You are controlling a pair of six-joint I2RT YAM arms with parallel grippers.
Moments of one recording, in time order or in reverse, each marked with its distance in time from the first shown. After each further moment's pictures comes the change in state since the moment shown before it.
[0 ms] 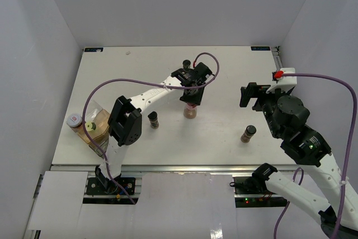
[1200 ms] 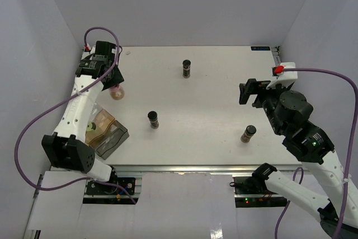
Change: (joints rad) left arm 0.669 -0.613 -0.326 -0.117 -0.120 -0.085; right arm 0.000 0.041 0.084 -0.025 -0.042 -0.016
